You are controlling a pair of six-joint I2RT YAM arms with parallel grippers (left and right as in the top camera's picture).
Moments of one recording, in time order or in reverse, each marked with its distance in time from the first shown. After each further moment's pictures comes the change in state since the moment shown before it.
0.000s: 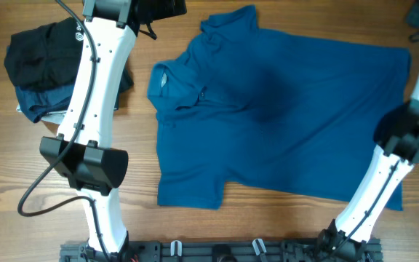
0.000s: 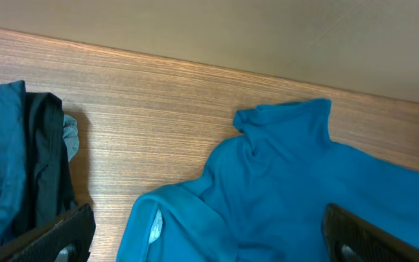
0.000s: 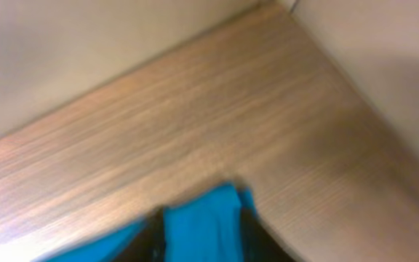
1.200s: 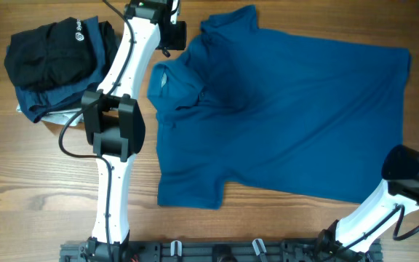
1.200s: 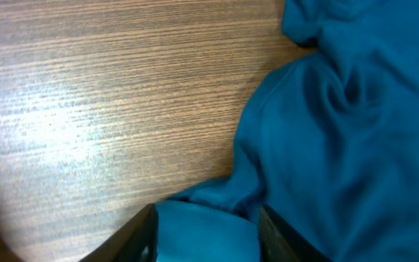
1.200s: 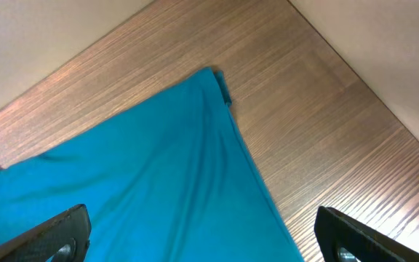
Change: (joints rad) left arm 0.021 0.385 -0.001 0.072 0.109 0.237; right arm 0.000 -0.425 0.041 -0.609 -0.016 0.121
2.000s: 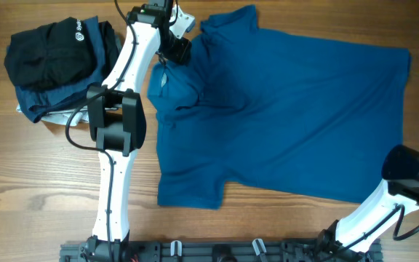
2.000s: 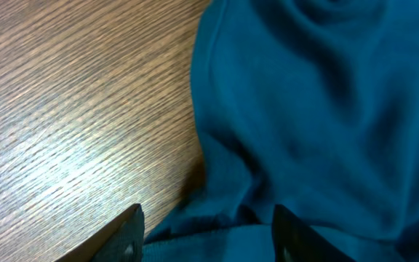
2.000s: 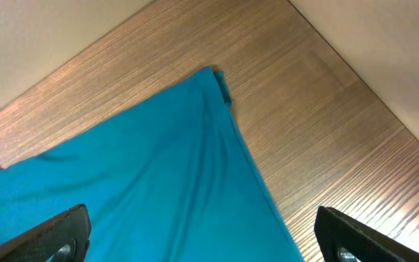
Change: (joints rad) left arm 0.019 0.093 -0.001 0.004 0.151 0.415; right arm 0.000 0.000 0.000 0.000 0.000 0.000
